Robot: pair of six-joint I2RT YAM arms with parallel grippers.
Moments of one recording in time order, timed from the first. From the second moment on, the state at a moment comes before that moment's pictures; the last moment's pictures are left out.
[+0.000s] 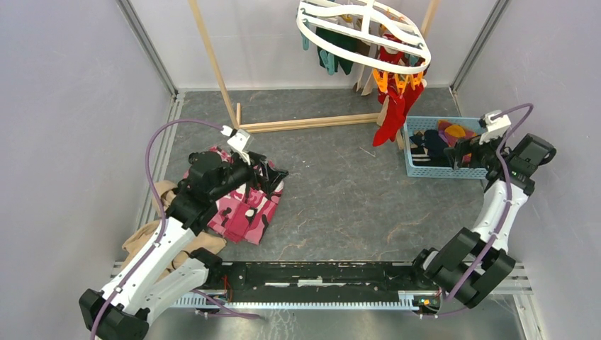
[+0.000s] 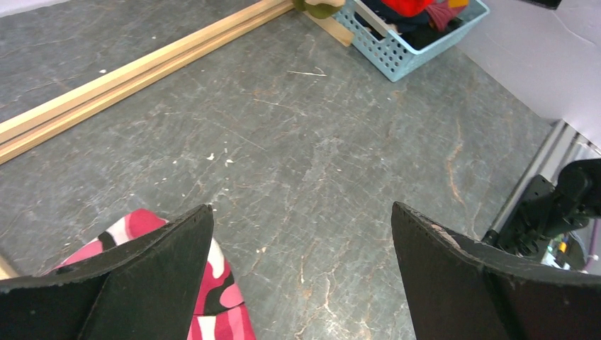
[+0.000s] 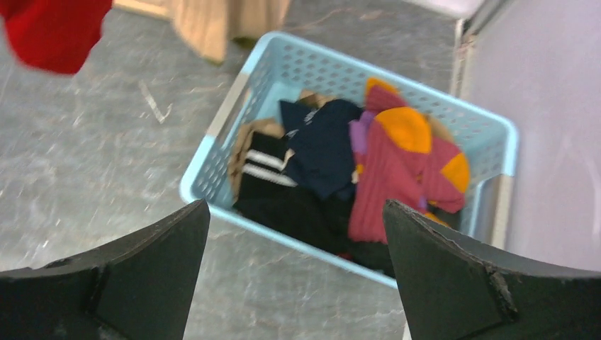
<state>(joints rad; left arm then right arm) -0.50 0.79 0.73 -0.13 0.32 -0.18 -0.71 1.16 0.93 -0.39 -0.91 -0.63</state>
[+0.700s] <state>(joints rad) -0.37 0.85 0.71 -0.18 0.29 -0.17 -0.51 1.60 1.17 -0.27 -0.44 -0.44</state>
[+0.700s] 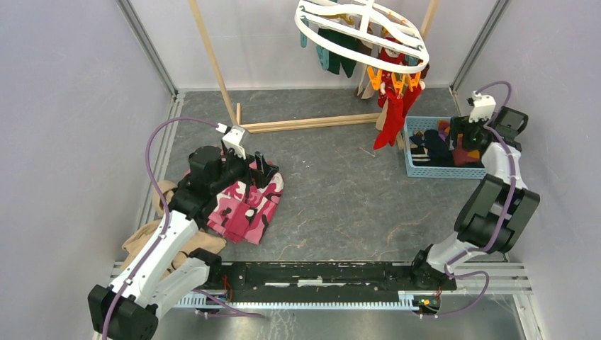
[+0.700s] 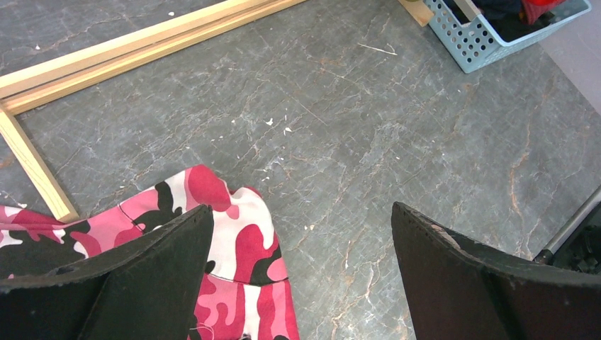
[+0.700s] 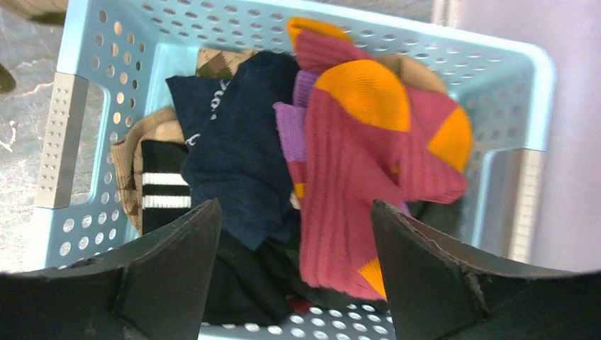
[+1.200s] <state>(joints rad) -0.35 0.87 0.71 -0.18 0.29 -0.17 -0.35 1.80 1.29 -0.35 -0.23 -0.52</state>
